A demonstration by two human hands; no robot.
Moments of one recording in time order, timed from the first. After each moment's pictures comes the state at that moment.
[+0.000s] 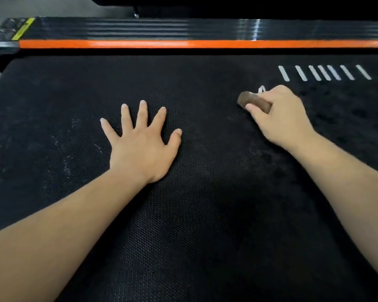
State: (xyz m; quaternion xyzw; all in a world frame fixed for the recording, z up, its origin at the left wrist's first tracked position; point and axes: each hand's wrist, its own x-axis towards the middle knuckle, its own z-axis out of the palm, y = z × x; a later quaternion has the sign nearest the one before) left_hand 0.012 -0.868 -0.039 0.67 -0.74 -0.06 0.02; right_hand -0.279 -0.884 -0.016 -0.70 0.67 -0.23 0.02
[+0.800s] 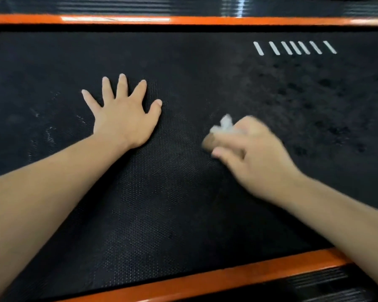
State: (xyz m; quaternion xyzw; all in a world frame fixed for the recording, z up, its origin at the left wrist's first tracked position) left_hand 0.014 -0.866 -0.038 0.66 -0.75 -0.06 0.05; right_hand -0.234 -0.728 -0.018 -0.76 0.60 -0.23 0.06
